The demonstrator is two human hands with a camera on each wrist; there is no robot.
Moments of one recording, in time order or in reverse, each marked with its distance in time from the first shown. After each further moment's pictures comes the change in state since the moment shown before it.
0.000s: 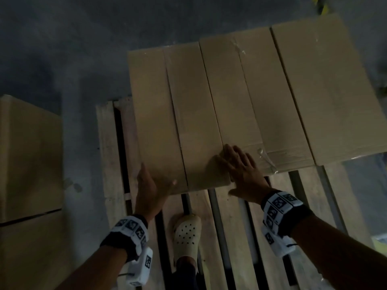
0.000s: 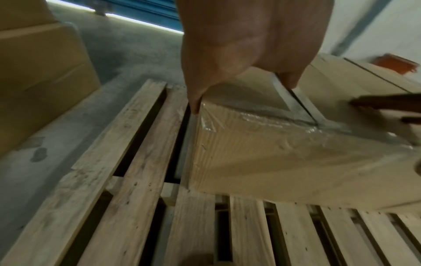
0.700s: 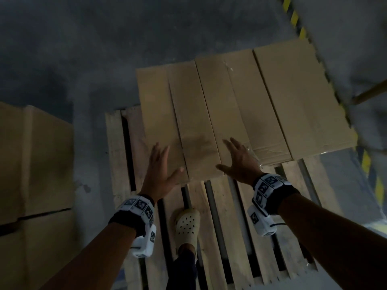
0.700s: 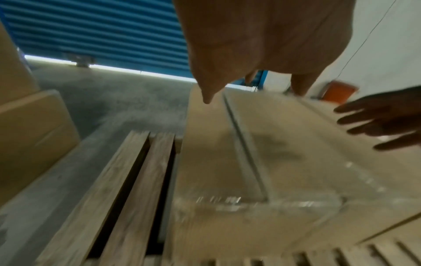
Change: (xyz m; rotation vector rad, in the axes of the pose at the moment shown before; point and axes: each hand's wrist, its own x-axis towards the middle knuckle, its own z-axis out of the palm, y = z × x) left_hand -0.046 0.084 -0.036 0.346 -0.048 0.397; right_hand -0.028 -0.038 -0.082 0.314 0.106 0.241
